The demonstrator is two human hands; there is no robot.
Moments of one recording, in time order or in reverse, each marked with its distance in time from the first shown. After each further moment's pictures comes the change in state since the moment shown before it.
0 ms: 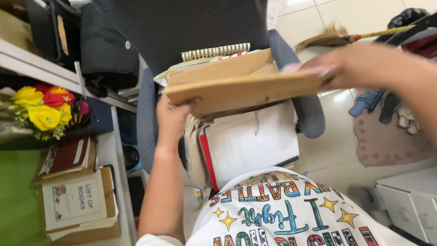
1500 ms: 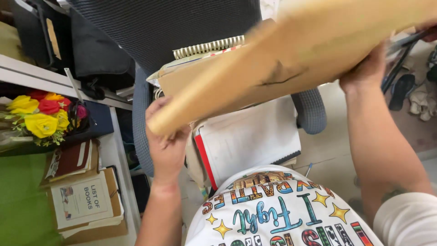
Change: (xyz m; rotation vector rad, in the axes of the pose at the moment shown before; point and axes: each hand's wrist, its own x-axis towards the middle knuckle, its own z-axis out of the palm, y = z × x) left_hand -0.051 0.071 0.039 -0.064 0.142 -0.005; right_hand 0.067 0.092 0.138 2.292 1.097 -0.465
